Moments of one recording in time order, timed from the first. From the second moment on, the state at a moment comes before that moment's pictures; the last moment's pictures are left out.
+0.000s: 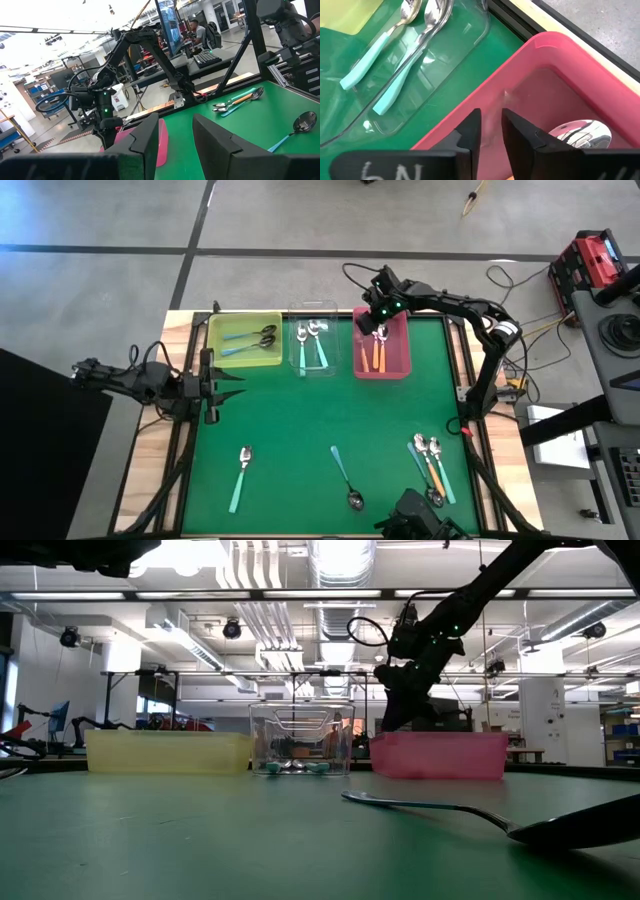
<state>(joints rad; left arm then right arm) -0.24 0.25 0.35 -0.02 -0.28 0.41 -0.82 1.82 1.30 -0.49 -0.36 0.05</state>
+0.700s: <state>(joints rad) -0.24 0.25 0.35 -0.02 -0.28 0.41 -0.82 1.79 1.30 -0.49 -0.37 0.07</state>
